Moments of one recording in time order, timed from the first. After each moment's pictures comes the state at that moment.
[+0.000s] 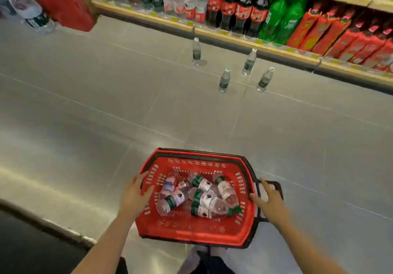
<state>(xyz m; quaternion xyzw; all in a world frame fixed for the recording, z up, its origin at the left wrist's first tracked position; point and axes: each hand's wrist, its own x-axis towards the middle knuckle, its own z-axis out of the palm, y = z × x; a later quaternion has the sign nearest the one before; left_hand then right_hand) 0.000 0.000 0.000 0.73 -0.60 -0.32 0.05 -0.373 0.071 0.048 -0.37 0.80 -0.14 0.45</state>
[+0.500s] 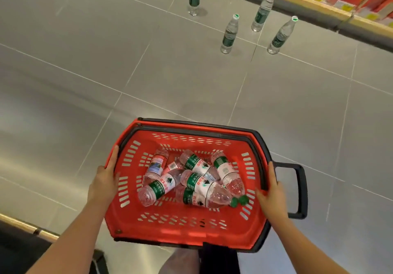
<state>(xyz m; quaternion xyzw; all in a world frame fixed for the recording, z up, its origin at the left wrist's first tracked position) 0.032 -0.009 -0.151 0.76 -0.59 -0.26 -0.01 -0.381 0.088 -0.146 -0.37 0.84 -0.15 0.36</state>
